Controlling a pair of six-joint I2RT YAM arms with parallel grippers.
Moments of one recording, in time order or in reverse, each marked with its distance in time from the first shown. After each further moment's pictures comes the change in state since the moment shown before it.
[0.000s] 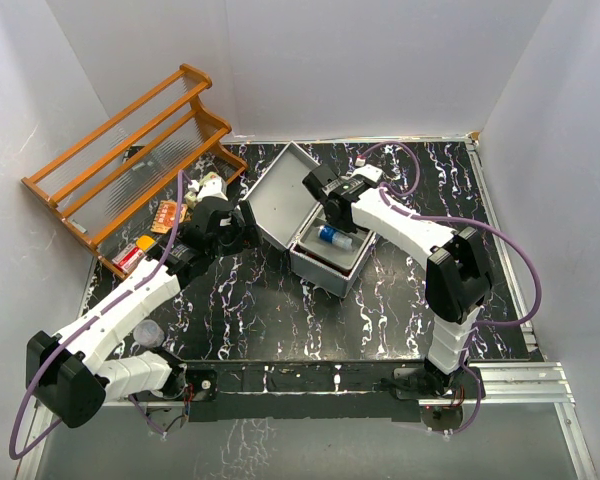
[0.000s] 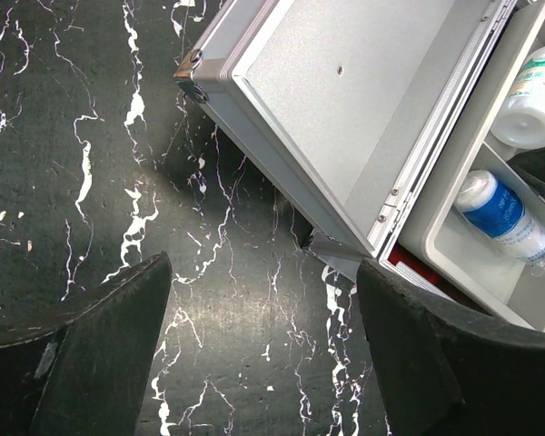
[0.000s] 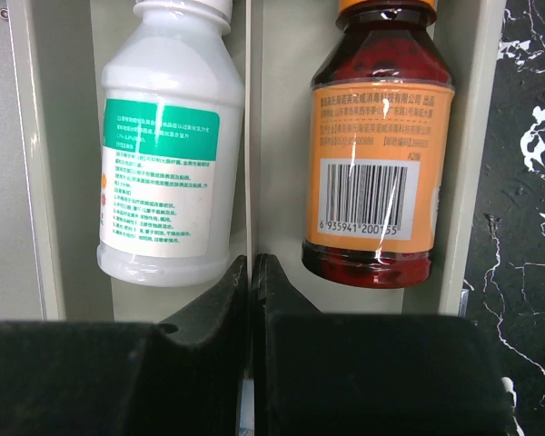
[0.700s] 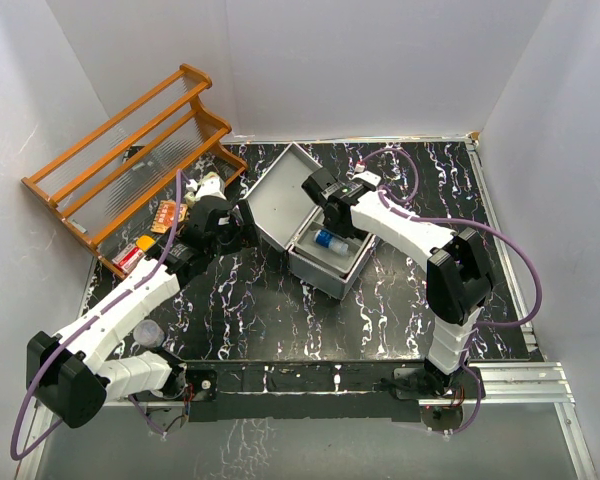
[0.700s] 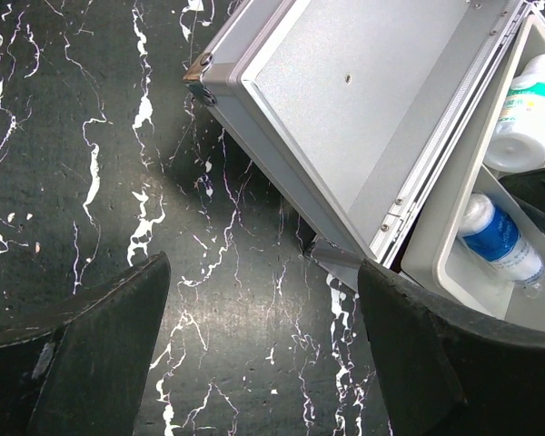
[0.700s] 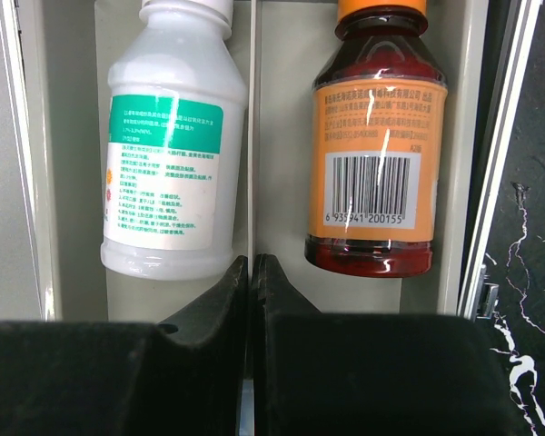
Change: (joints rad) left arm 0.013 0.001 0.000 0.000 0.000 0.007; right arm 0.012 -0.011 -0.029 0.002 -0.068 0.046
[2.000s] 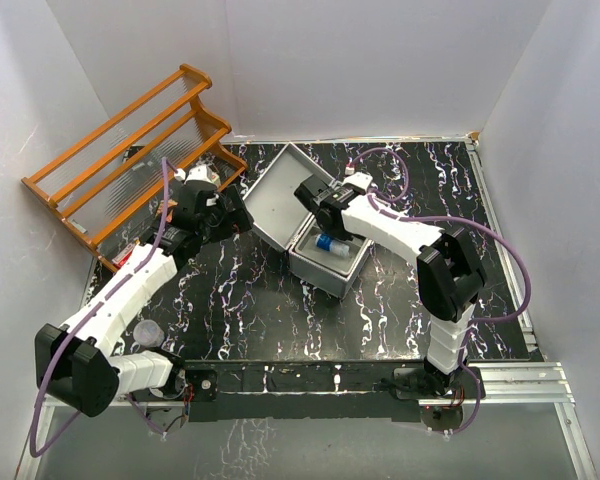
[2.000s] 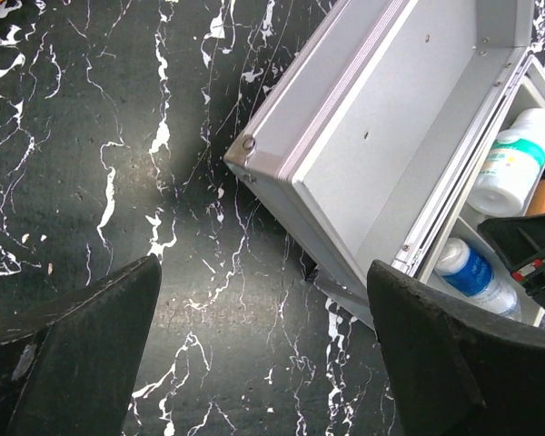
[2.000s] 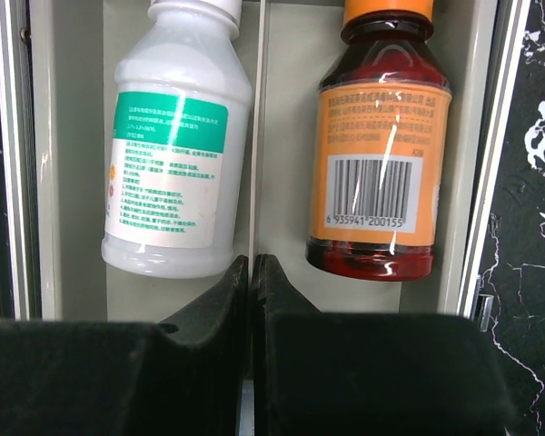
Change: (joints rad) left arm 0.140 0.068 0.061 -0.006 0.108 0.013; right arm 0.029 0.045 -0.007 0.014 0.097 -0.060
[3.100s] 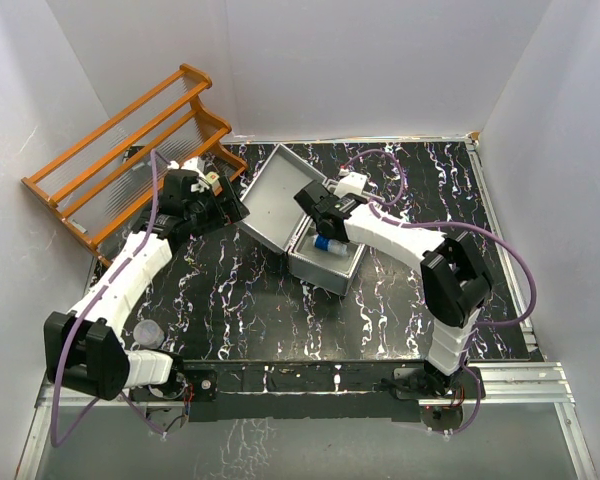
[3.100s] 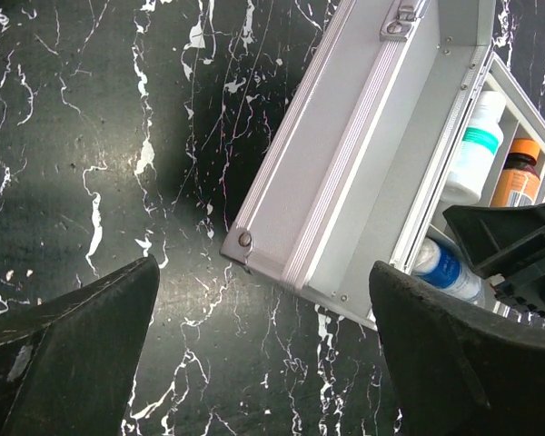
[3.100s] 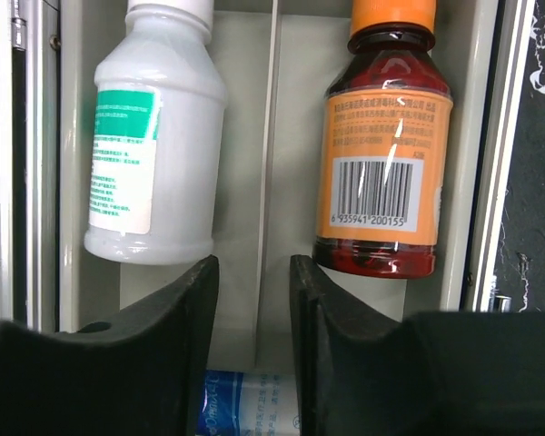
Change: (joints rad) left arm 0.163 0.070 0.032 0.045 0.249 0.046; right arm 0.018 -0.043 -0.112 0.209 0.027 -0.109
